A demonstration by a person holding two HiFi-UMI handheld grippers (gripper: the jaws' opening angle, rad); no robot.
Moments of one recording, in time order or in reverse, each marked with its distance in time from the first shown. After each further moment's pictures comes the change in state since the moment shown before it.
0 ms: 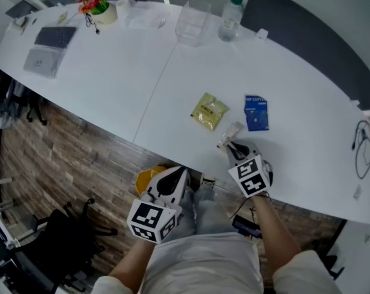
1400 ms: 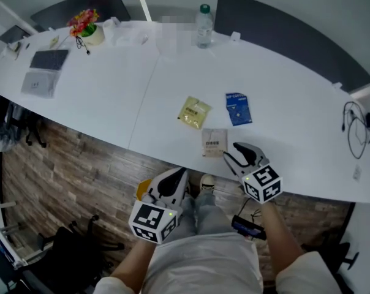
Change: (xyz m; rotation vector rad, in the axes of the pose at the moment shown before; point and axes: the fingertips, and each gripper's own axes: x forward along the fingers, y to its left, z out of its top) left arm -0.011 -0.046 0.014 0.108 -0.030 -0.095; right arm -0.088 0.002 0.011 0.239 -0.353 0.065
